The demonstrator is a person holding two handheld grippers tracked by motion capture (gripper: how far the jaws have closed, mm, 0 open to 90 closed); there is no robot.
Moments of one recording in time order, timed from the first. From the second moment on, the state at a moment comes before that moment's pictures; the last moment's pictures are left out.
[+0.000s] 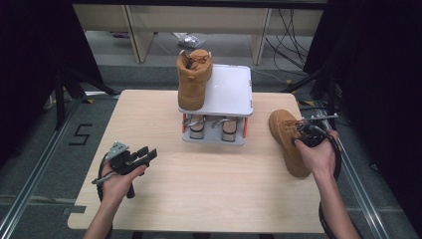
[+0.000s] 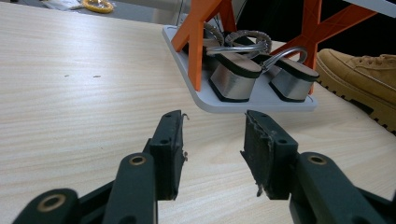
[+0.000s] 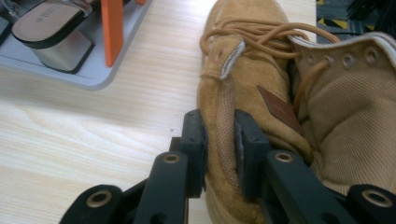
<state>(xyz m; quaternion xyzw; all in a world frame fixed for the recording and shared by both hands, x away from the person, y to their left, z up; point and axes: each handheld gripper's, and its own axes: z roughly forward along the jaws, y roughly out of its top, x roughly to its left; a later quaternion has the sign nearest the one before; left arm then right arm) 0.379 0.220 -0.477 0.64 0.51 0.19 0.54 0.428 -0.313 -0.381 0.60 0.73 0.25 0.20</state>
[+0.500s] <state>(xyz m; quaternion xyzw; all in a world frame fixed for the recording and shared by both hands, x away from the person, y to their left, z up) 0.379 0.220 -0.479 0.64 0.52 0.18 0.54 0.437 -0.293 -0.380 0.62 0.72 0.27 0.16</state>
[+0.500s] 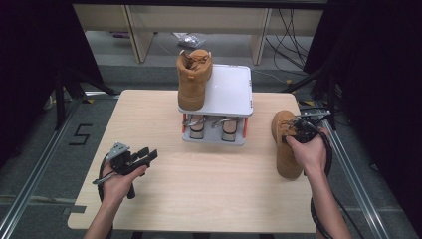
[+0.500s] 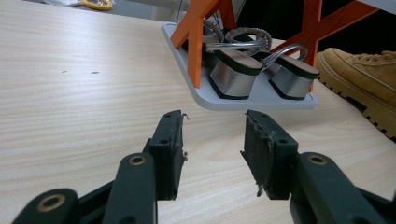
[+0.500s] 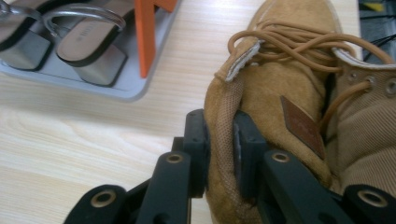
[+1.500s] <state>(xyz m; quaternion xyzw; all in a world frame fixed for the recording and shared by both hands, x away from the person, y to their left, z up) 0.379 0.218 -0.475 0.64 0.52 0.18 0.54 0.423 -0.363 -0.359 0.67 0.67 0.26 0.21</state>
